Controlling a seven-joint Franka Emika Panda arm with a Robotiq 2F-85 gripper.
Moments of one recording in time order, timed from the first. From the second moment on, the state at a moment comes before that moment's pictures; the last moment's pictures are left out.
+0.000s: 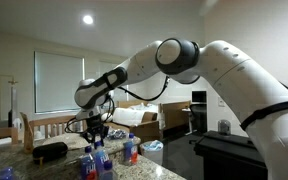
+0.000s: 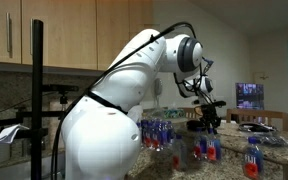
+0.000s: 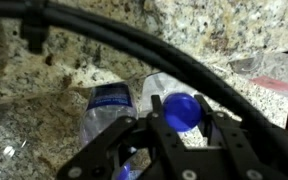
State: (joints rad) arm -0.03 0.64 0.29 -1.39 -0.36 1.94 -2.59
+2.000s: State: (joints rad) arm -0.12 0.51 0.44 -1.48 -0.40 1.95 -2.60
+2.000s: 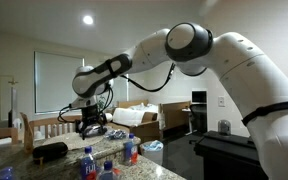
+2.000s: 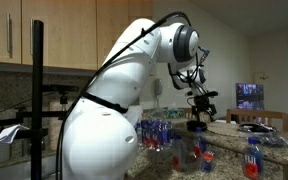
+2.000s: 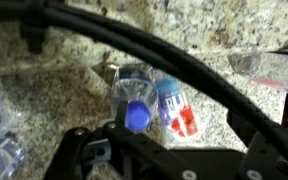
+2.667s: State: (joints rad) arm -0.11 0.14 0.37 -1.84 -0.18 1.88 -2.60
